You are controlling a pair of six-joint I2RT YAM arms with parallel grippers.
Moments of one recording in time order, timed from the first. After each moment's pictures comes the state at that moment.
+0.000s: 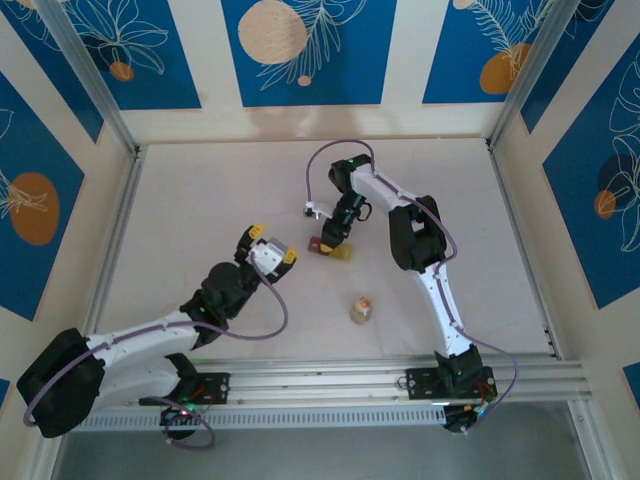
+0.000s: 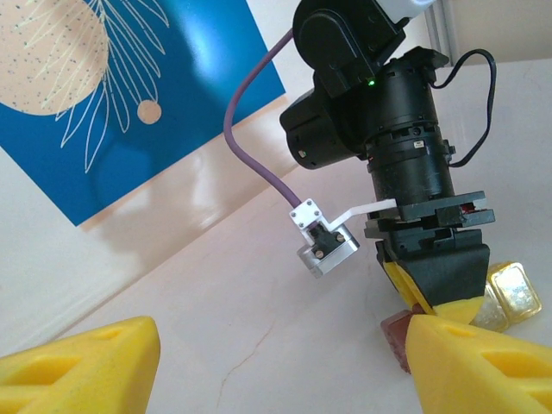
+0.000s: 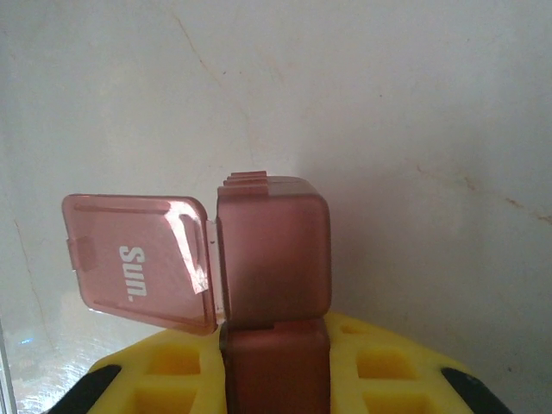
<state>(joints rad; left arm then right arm) -0.81 1.06 0.34 0.65 -0.31 0.39 0.45 2.49 2.16 -1.44 -0.60 -0.86</state>
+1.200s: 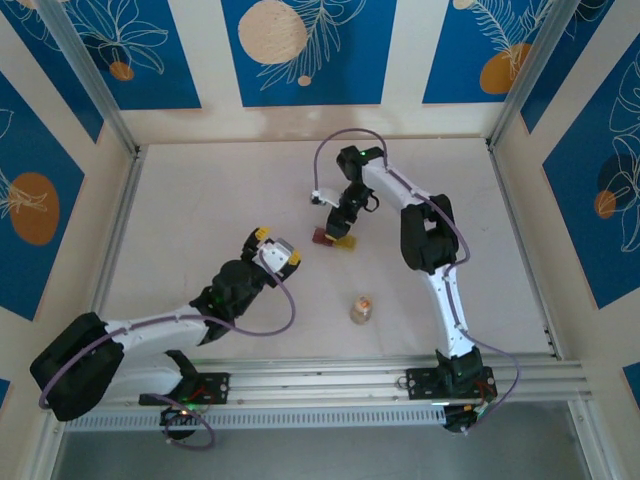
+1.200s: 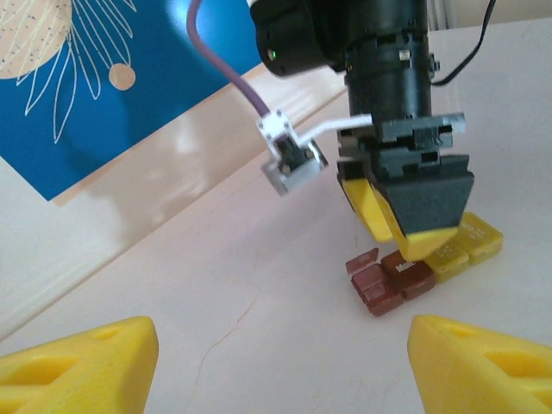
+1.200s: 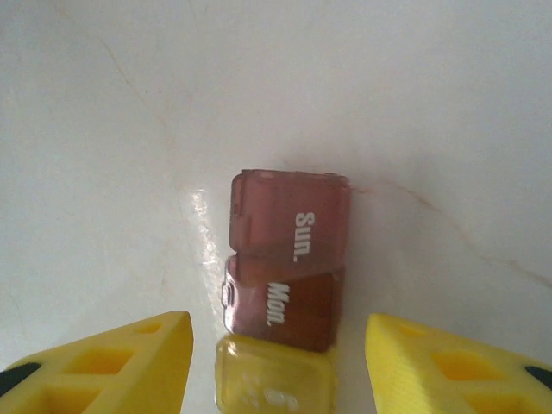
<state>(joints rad) -0.81 1.17 0.35 0.68 -0.31 0.36 0.40 2.37 2.09 -1.27 -0.51 -0.86</state>
